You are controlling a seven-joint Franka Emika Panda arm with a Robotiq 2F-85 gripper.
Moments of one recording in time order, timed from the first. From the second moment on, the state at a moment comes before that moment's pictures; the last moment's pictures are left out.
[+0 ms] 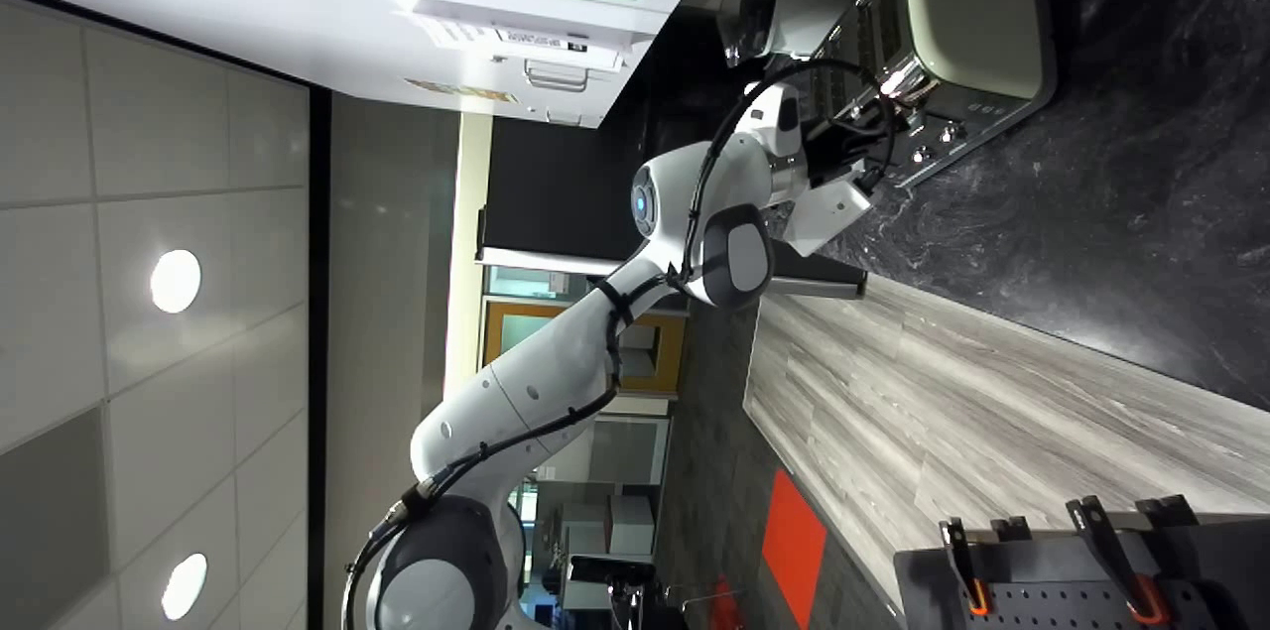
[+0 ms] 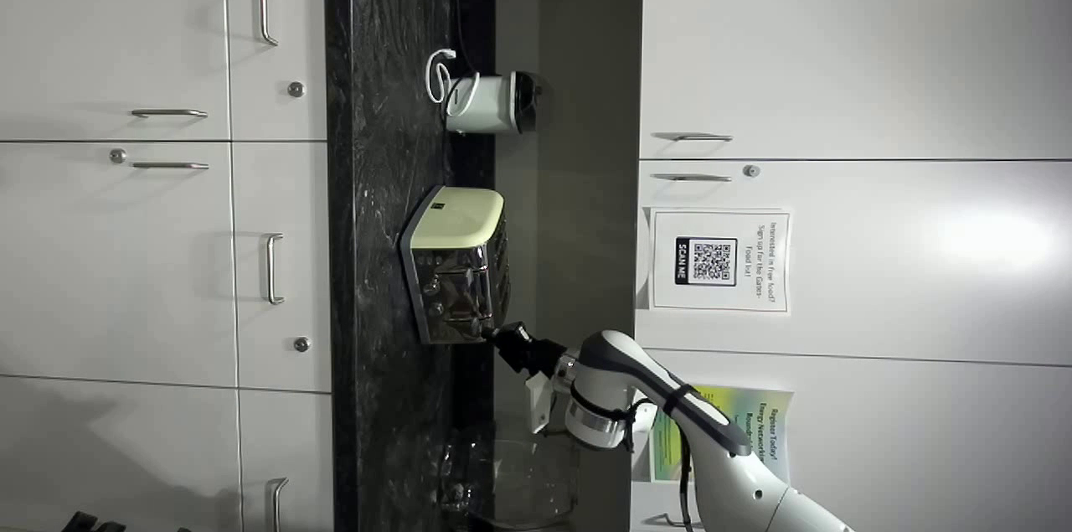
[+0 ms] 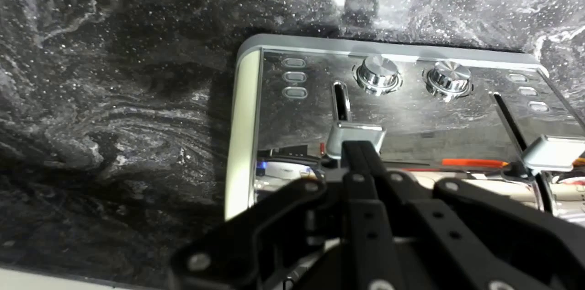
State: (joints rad) arm -0.07 0.28 -0.28 -2.18 0.49 2.87 -0.57
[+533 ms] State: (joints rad) arm -0.10 0.35 -0.27 -2.11 0.49 2.79 -0.57
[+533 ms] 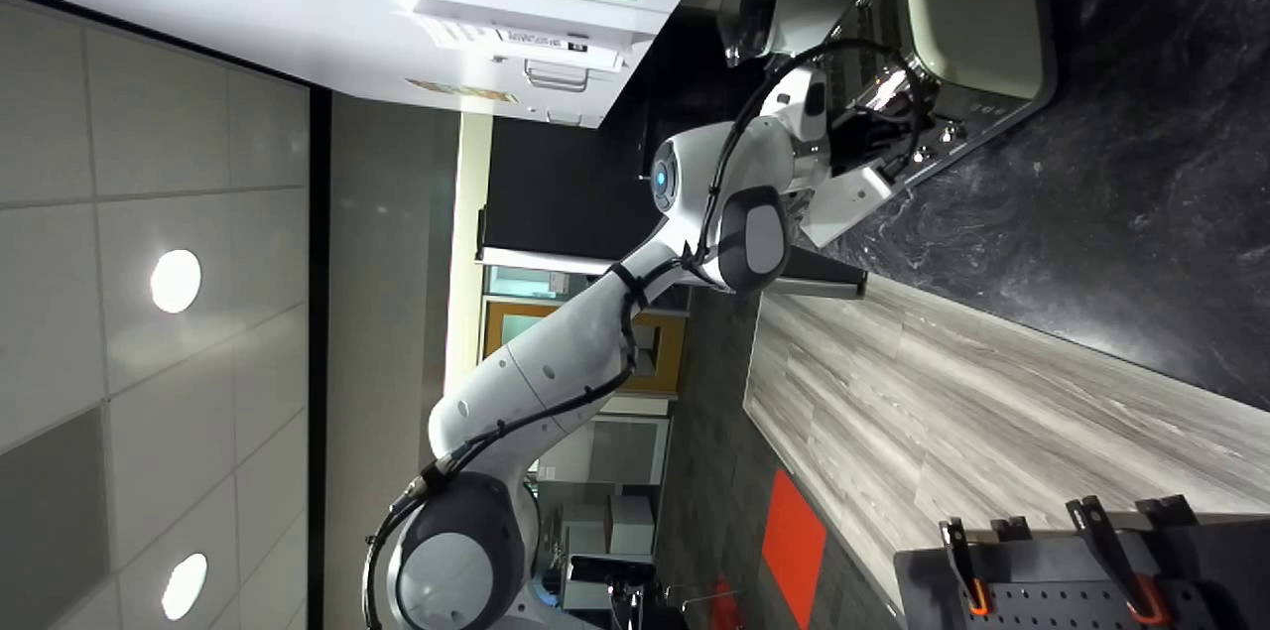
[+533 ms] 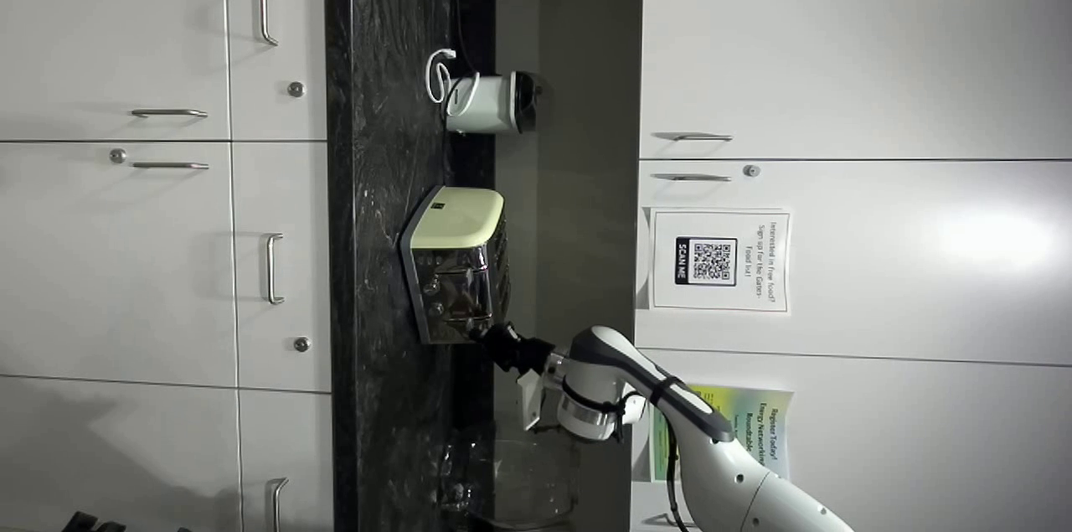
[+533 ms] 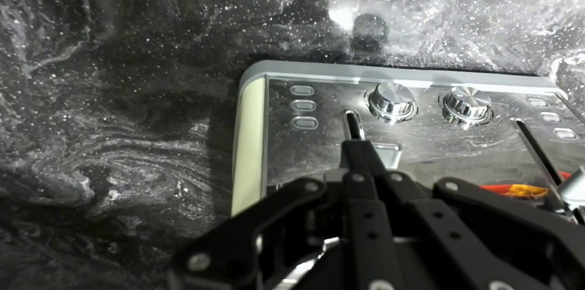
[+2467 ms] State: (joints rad) arm -0.34 0.44 -0.03 -2.03 0.22 2.74 -0.48
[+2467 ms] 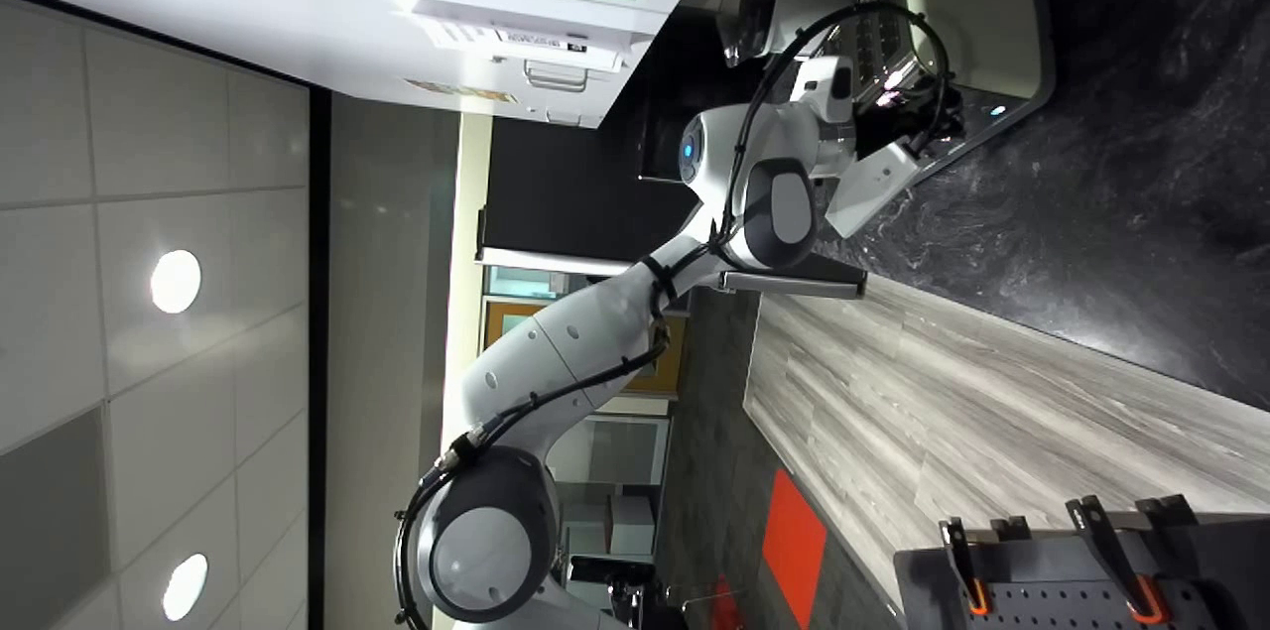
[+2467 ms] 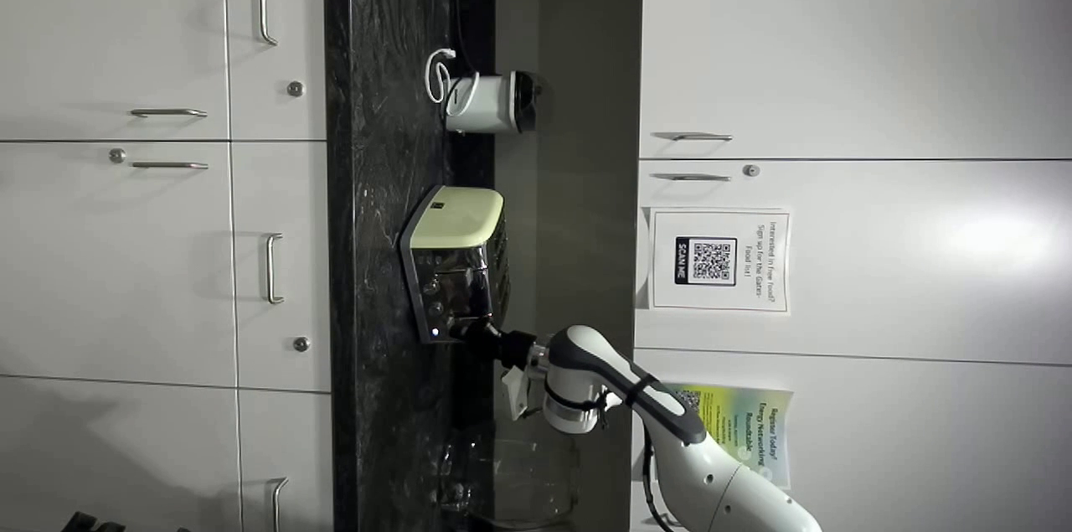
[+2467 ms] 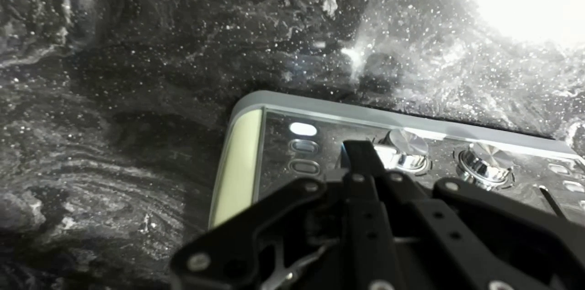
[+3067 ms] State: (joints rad) arm -0.33 0.21 0.05 -2.31 0.23 2.99 -0.48
